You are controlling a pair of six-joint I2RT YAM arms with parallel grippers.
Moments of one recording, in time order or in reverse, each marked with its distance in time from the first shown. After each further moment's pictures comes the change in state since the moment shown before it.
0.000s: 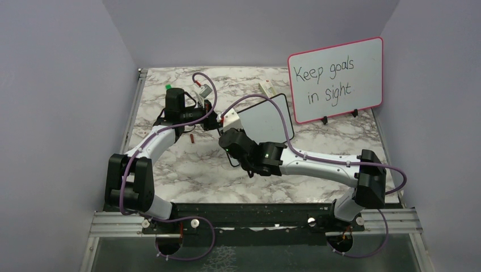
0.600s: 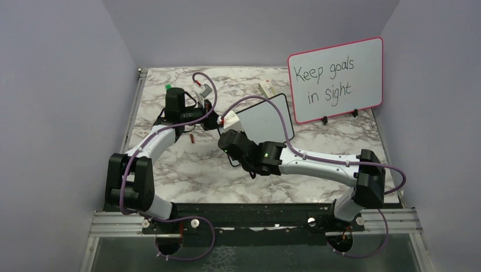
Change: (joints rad) left arm 0.000 0.005 0.004 -0.003 0.002 0.000; right arm -0.006 0.006 0.010 -0.098 -0.036 0.052
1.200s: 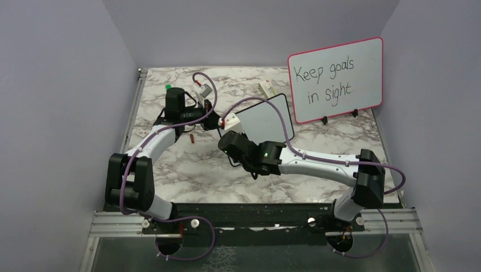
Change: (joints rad) left arm 0.000 0.000 0.002 -0.003 0.001 0.004; right arm 0.000 0.004 0.002 -0.076 -0.040 0.041
